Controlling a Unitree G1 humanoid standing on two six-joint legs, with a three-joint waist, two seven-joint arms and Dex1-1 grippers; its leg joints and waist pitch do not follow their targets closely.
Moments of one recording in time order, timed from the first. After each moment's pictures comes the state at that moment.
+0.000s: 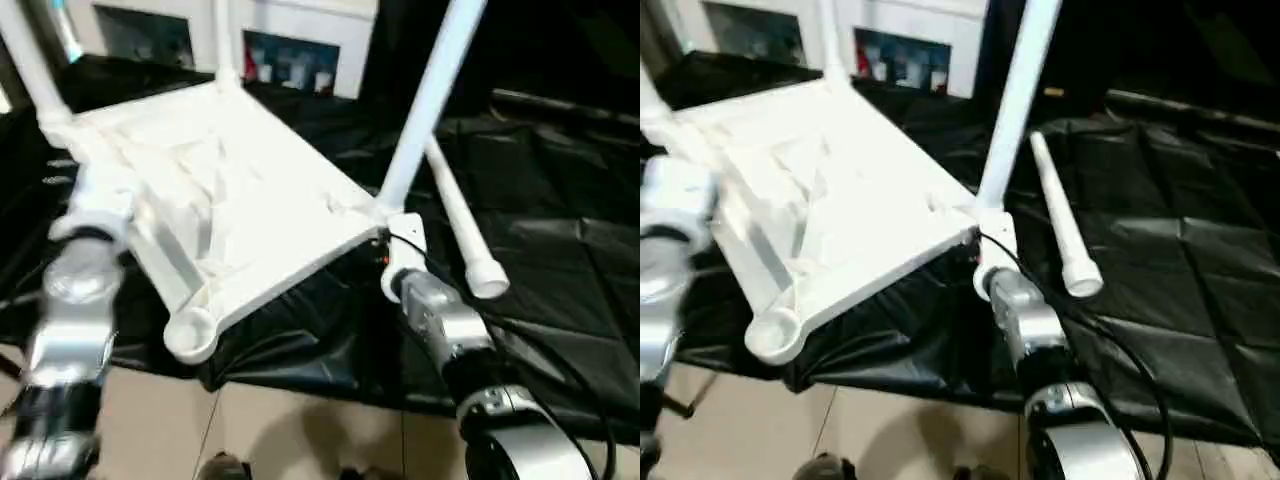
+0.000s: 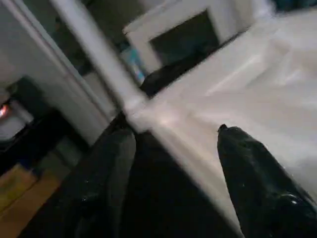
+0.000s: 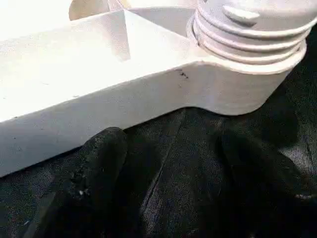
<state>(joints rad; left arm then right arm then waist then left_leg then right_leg) -0.26 0.40 0.23 0.01 0.31 0.36 -0.01 -0.63 0.02 -0.03 0.80 0.07 0.24 0.15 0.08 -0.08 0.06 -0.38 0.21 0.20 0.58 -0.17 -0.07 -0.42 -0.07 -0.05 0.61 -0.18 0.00</state>
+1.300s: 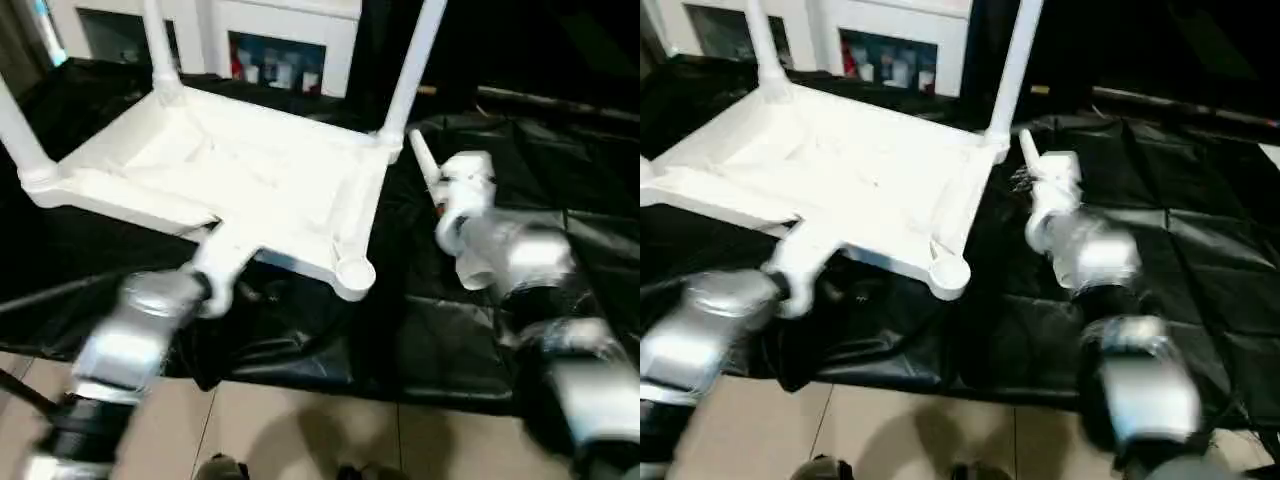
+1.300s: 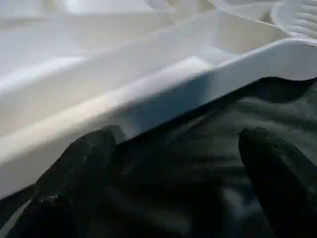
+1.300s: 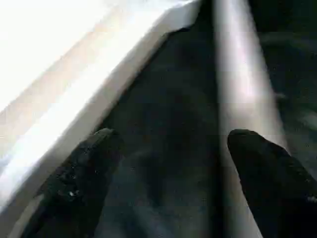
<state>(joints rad) -0.31 0.47 -0.13 -0.13 0.02 0.71 -0.68 -0.87 -0.28 -0.15 0.76 0.11 0.61 0.19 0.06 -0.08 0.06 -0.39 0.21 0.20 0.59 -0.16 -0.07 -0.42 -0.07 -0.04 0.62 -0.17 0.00</state>
